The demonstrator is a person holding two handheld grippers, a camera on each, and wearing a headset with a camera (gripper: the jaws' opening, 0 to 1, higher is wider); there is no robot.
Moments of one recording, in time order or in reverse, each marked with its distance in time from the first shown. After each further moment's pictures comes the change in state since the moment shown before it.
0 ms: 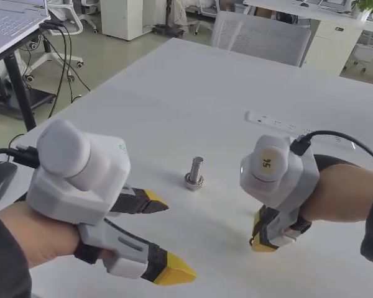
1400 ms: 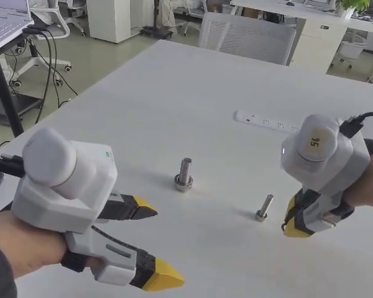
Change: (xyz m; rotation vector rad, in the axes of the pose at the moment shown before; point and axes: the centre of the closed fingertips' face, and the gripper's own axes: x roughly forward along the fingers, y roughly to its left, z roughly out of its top) left arm 0.006 0.001 -0.002 -0.002 0.021 -0.003; right arm -0.046 -0.026 -0.048 0.112 -0.015 -0.083
